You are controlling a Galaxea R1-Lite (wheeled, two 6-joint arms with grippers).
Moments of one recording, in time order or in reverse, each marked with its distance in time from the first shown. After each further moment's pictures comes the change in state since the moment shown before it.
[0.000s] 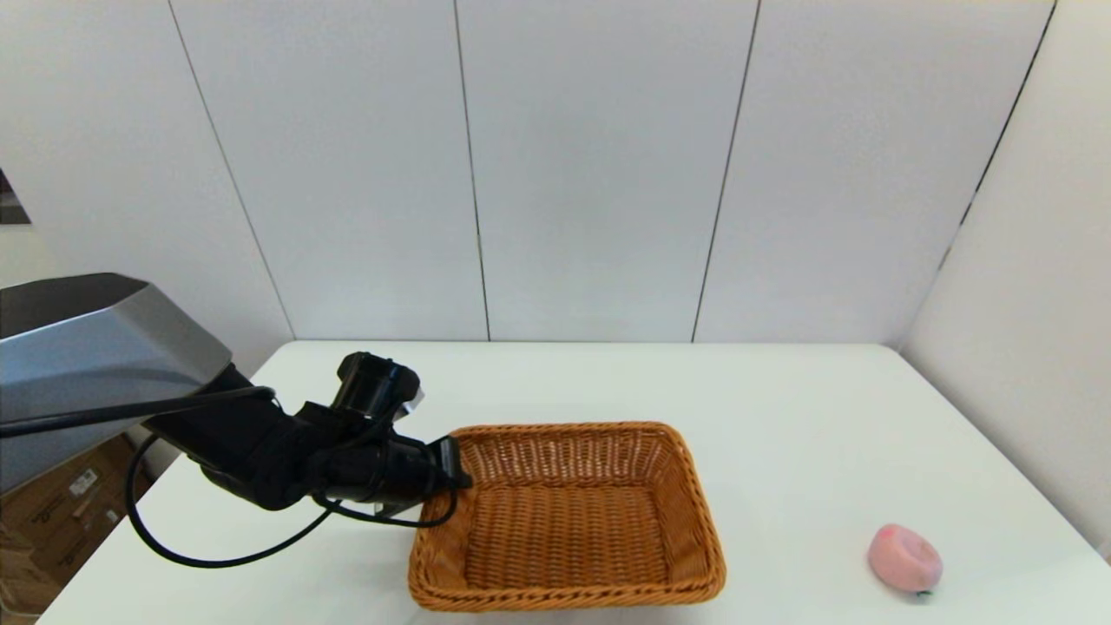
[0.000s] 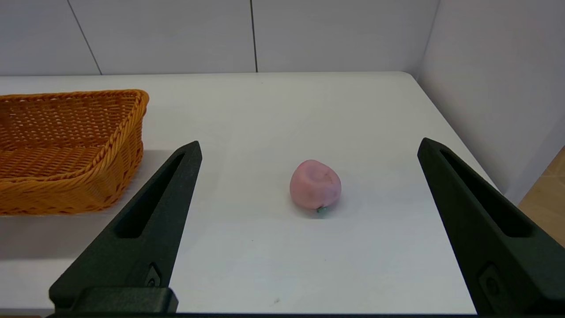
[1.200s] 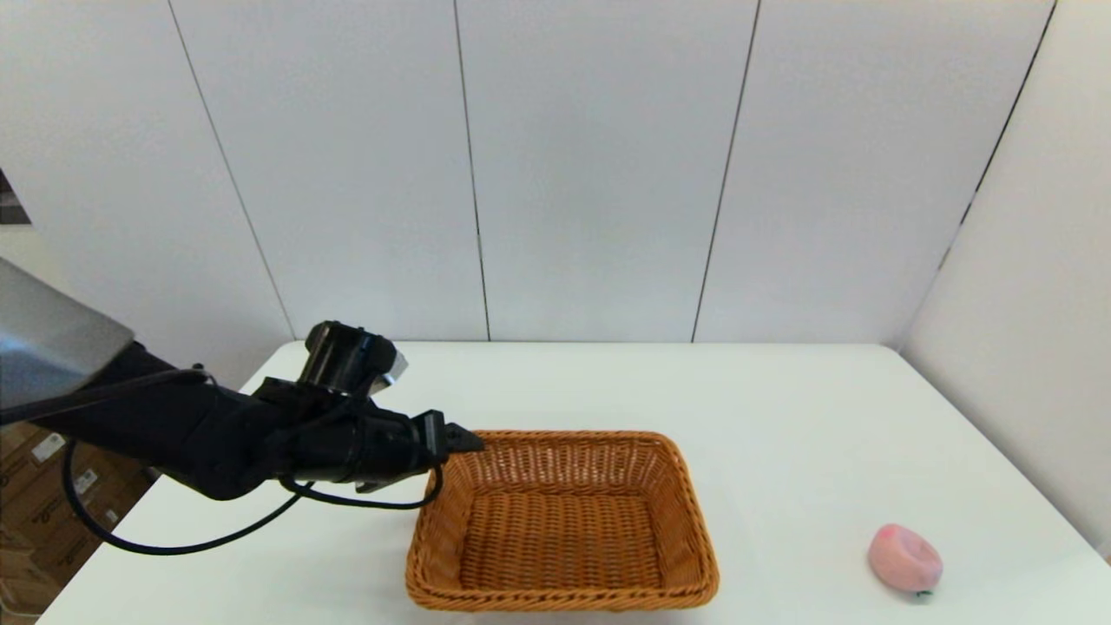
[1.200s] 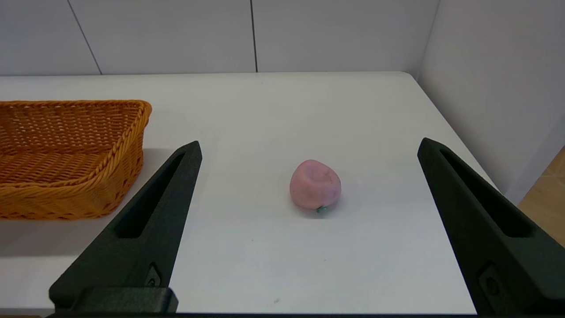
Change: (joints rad) left arm 0.004 -0.152 0.003 0.067 0.048 0.045; right arm 0.000 0.000 0.000 0.000 0.000 0.000
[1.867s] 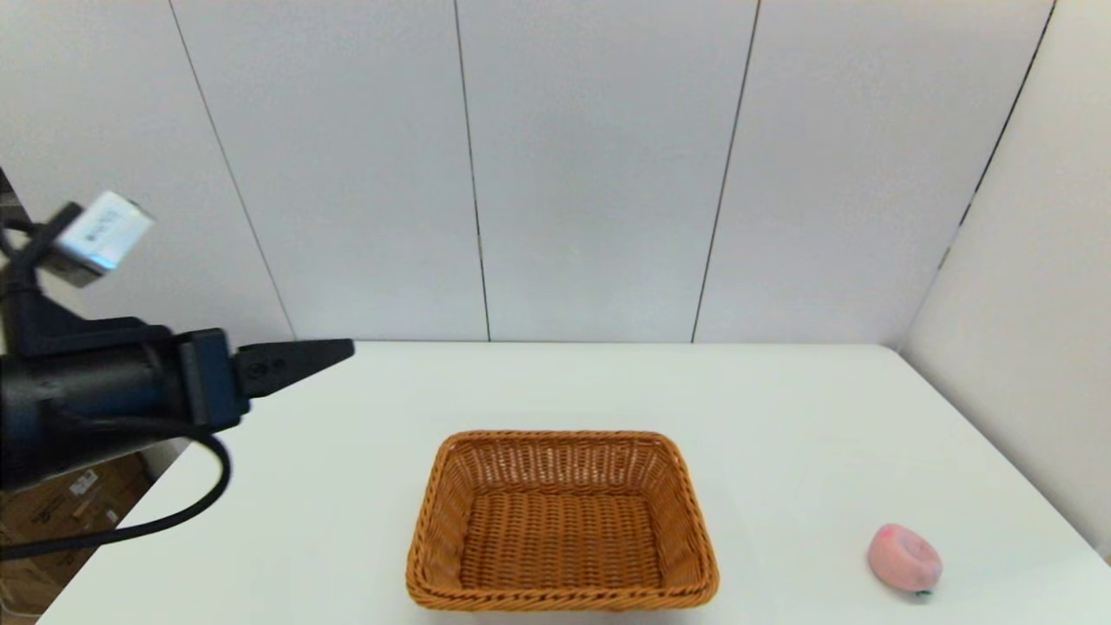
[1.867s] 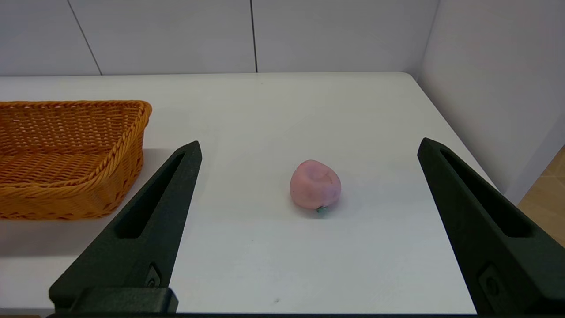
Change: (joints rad) left arm -0.004 -0.756 0.022 0.277 0.161 0.216; right arm 0.000 0.000 0.000 0.000 0.000 0.000
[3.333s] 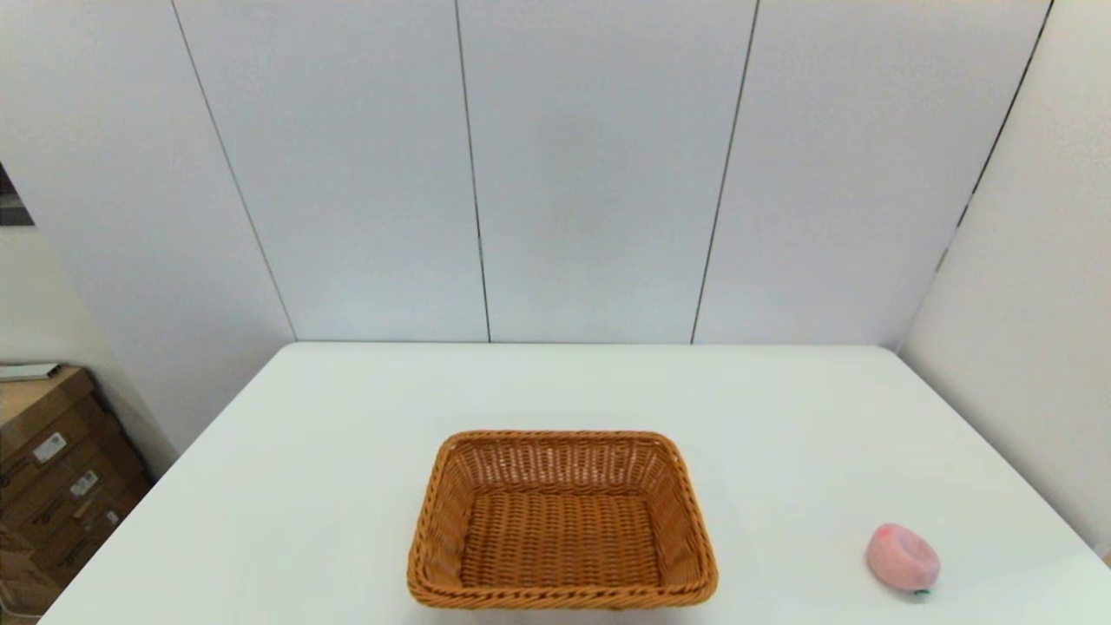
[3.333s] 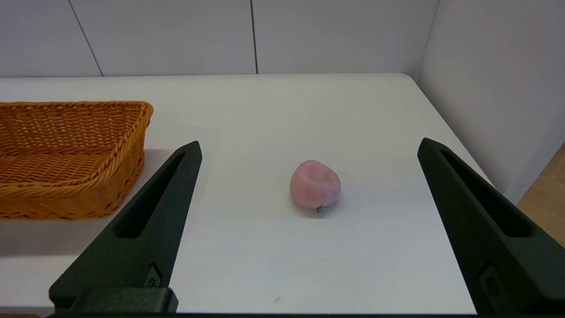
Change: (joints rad) left arm 0.375 -1.114 0.494 0.262 0.051 0.379; right arm 0.001 0.000 0.000 0.000 0.000 0.000
